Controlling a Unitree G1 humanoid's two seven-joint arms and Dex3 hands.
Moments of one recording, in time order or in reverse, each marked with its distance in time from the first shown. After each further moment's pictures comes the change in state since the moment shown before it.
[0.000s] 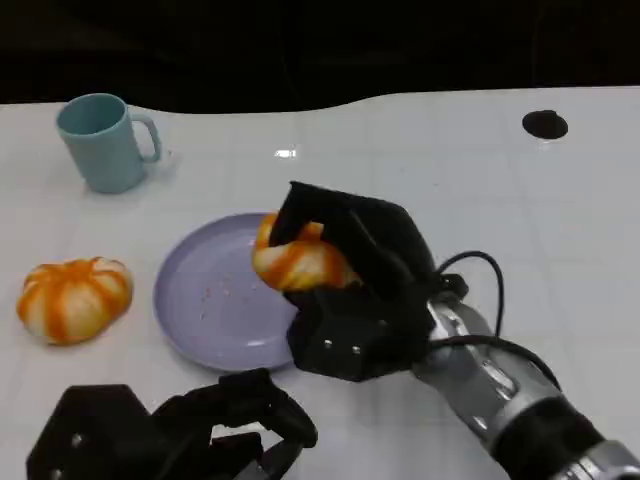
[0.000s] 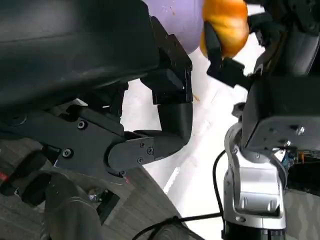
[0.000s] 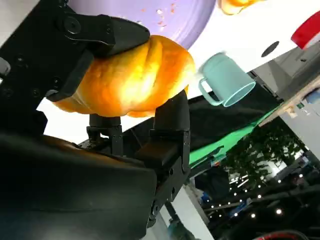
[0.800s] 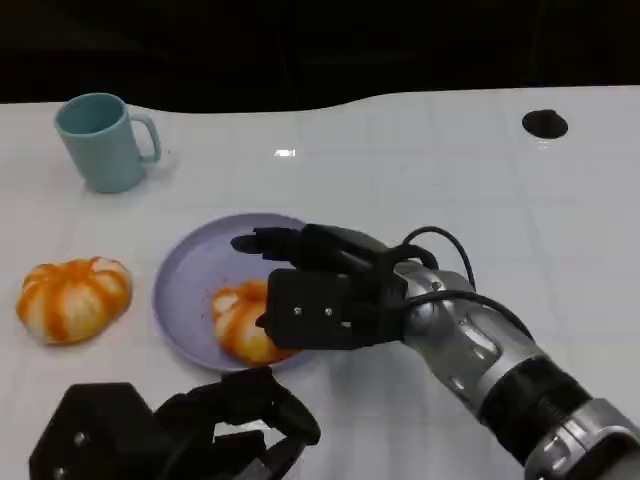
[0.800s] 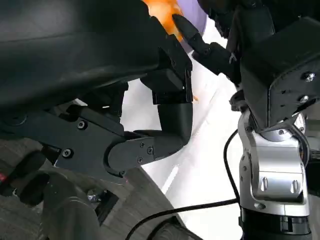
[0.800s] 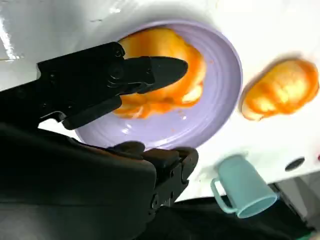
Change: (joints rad) left arm -0.009 -0.006 -0.001 -0.003 -0.002 0.009 0.009; right arm -0.102 -0.026 0.087 -0.007 0.066 0.193 0.534
